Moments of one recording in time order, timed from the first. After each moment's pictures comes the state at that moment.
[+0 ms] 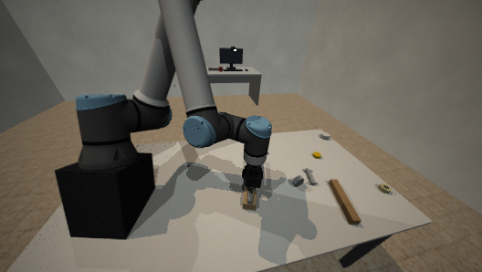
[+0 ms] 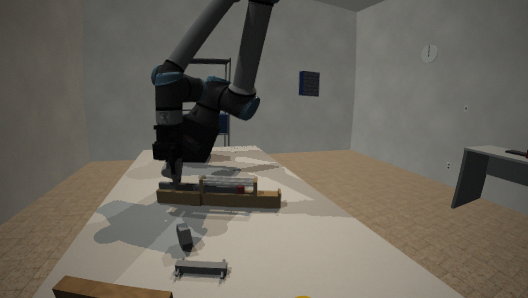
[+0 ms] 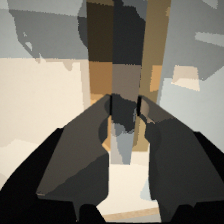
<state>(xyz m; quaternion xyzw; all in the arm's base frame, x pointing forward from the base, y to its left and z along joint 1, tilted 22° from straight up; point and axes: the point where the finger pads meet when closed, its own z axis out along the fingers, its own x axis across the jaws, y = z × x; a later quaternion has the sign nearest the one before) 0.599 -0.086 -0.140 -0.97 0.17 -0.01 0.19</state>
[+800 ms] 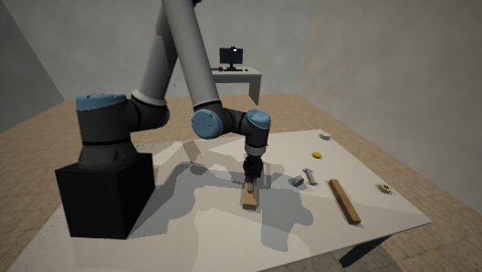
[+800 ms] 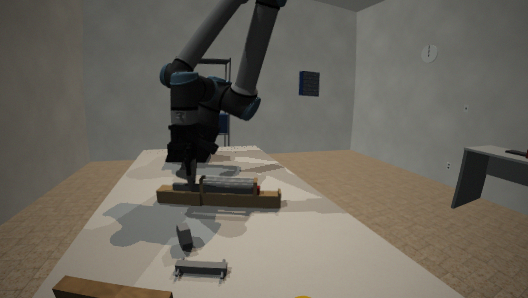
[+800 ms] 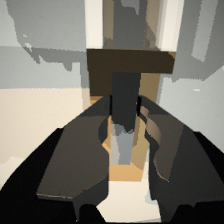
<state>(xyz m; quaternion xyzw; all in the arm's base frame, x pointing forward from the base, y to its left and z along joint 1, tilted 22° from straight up) 0.617 -0.039 -0.120 -0.97 0.17 -0.01 0.19</state>
